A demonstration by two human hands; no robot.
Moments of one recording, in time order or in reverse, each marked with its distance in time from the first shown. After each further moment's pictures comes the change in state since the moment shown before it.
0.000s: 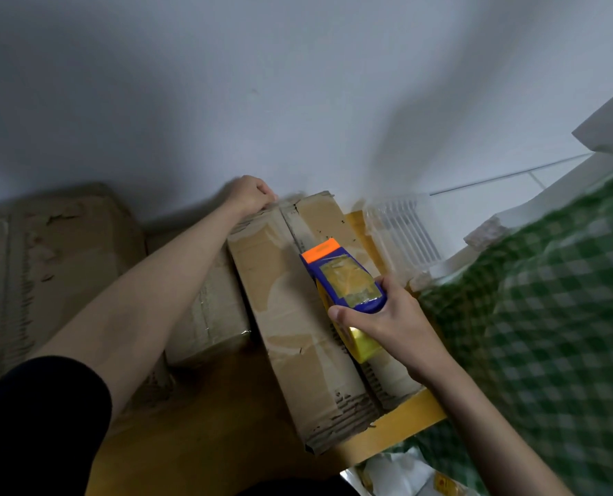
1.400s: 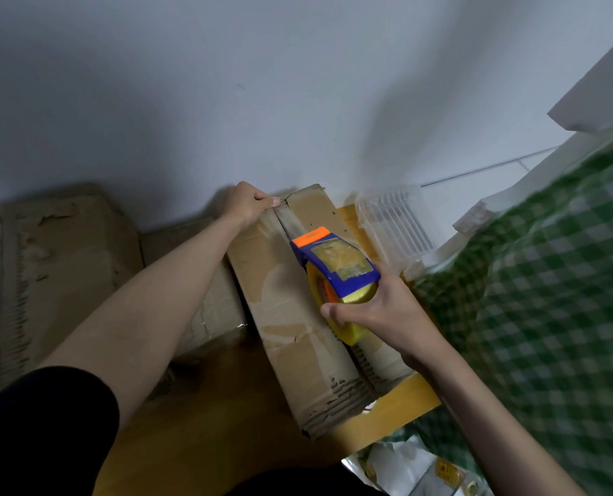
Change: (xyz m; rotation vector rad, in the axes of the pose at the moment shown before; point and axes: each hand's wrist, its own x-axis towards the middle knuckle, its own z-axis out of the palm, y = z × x) left_hand -0.038 0.004 0.009 0.061 0.003 0.068; right_hand -0.003 0.003 -0.004 0.039 -0.027 -0.037
